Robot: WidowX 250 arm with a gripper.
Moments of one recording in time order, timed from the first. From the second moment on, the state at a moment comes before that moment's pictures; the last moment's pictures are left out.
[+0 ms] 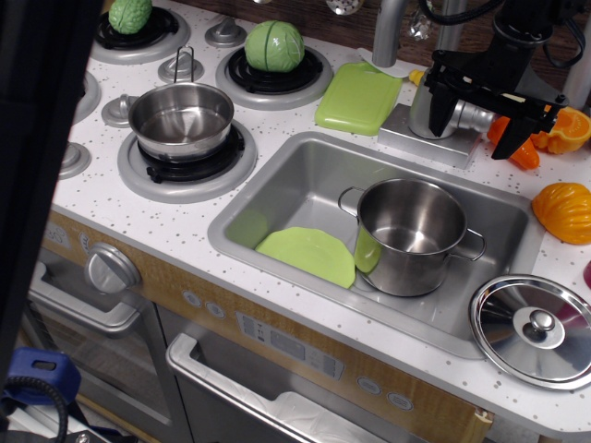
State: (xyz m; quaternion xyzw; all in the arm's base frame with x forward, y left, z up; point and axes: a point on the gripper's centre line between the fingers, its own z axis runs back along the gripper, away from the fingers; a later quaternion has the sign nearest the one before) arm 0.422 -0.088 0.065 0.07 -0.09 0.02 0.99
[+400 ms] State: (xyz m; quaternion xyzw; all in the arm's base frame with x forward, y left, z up) arm 0.421 -0.085 0.045 0.08 -0.07 0.01 0.99
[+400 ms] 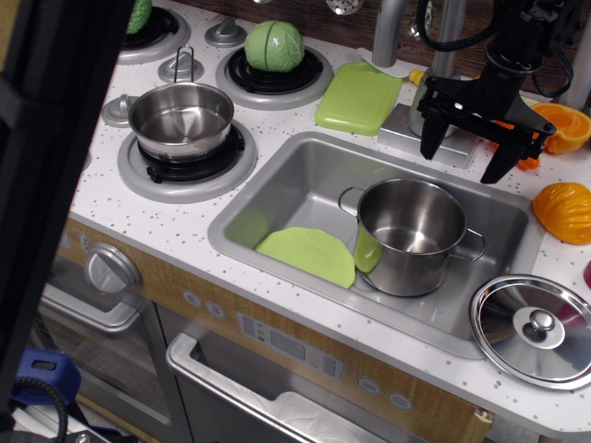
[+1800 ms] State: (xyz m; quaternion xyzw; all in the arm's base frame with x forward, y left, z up) arm 0.488 -0.091 0.076 0.11 -0.21 0.01 0.97
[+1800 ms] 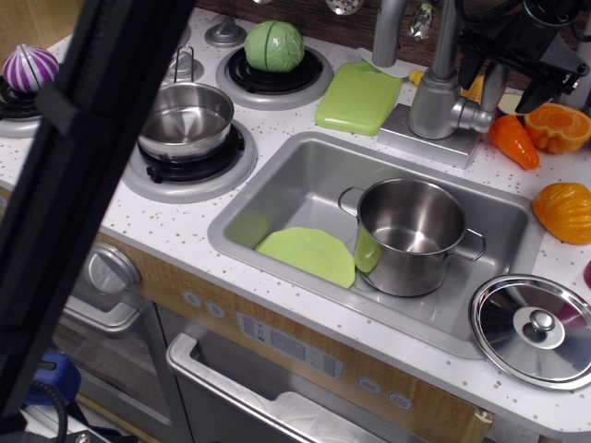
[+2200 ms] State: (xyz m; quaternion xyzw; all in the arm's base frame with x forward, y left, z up) arm 0.496 -0.092 0.077 0.12 -0.21 0.01 0.97
